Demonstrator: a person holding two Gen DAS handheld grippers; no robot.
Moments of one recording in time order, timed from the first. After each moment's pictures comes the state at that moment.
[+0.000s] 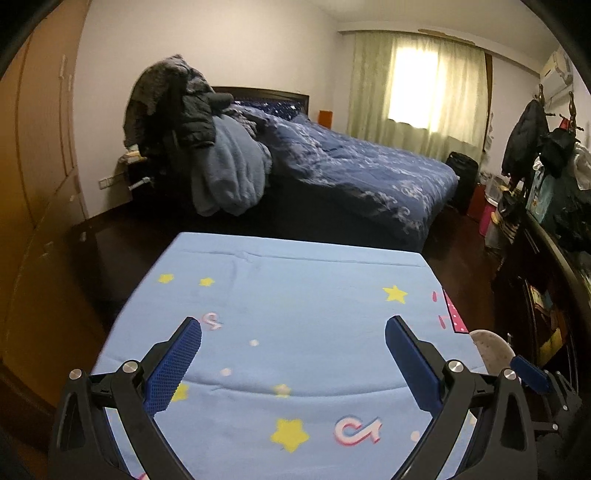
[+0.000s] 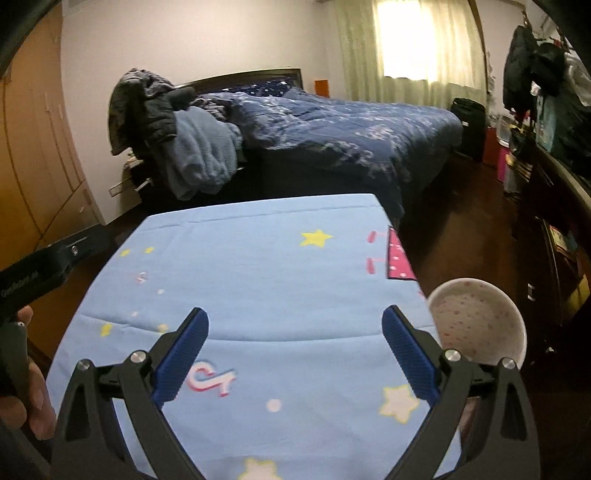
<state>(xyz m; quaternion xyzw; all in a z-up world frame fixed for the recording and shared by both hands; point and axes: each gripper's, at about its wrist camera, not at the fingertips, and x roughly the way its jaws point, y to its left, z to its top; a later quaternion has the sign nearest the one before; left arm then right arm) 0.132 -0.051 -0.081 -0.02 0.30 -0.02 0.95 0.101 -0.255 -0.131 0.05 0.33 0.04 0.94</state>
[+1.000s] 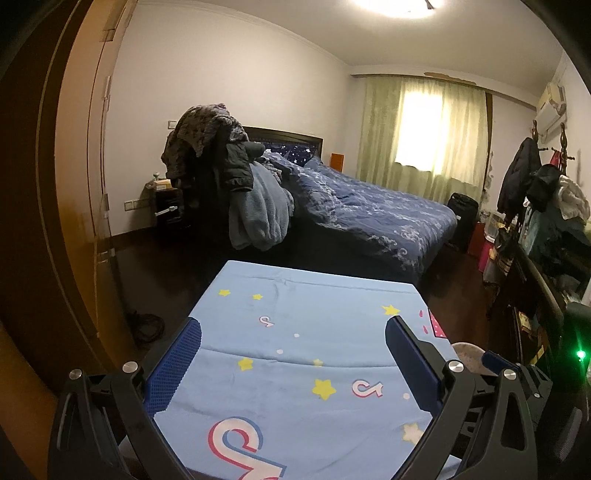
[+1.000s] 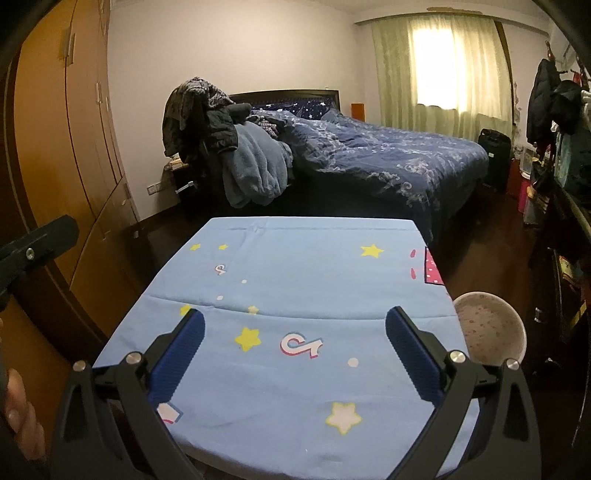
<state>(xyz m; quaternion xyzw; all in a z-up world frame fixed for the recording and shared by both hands) -0.002 0.007 -0.024 -0.05 0.22 0.00 0.97 0.010 -0.190 -0.079 0.02 0.29 0.08 0.95</state>
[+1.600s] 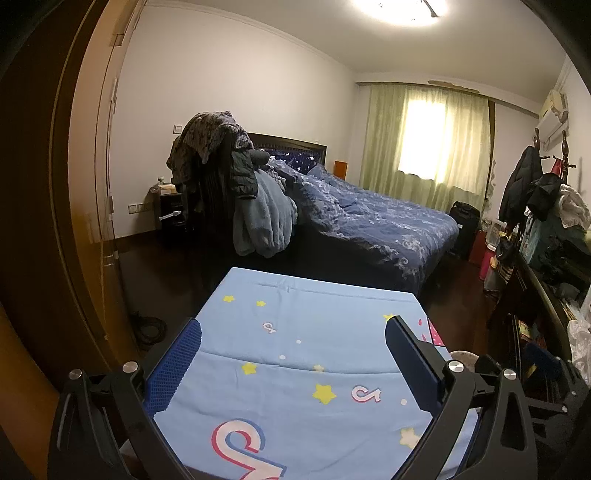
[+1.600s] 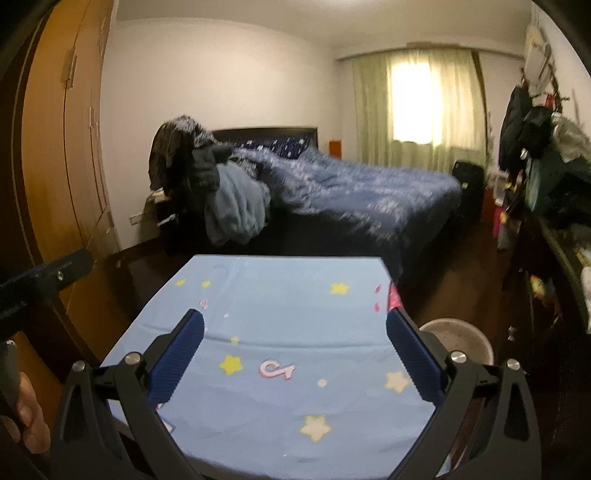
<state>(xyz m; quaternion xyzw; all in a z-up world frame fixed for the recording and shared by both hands) -0.014 0.011 -0.016 -0.05 0.21 0.01 0.98 -0.037 -0.208 -0.040 0.01 0.21 0.03 0.98</state>
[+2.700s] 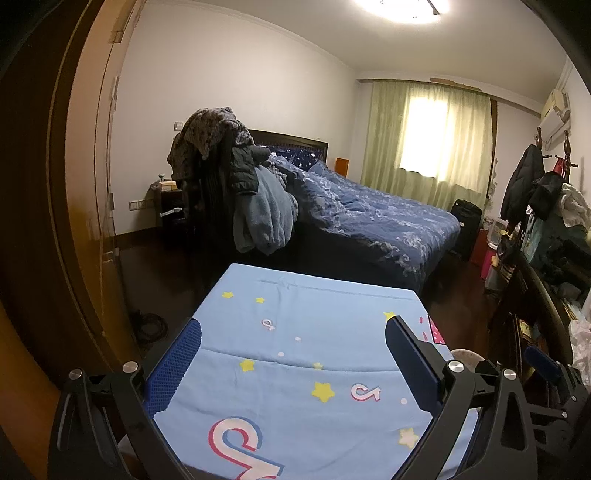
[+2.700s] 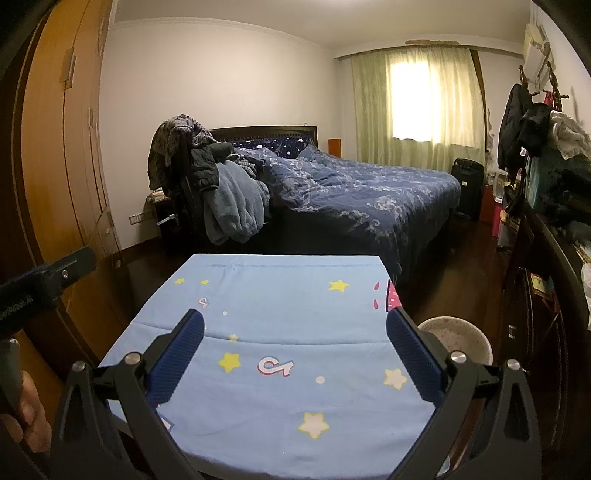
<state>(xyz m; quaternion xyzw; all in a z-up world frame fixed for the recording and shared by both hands) -0.007 0.009 -0.020 -0.06 0.21 0.01 0.98 -0.034 -0.211 -0.046 0.02 0.22 0.04 0.97</state>
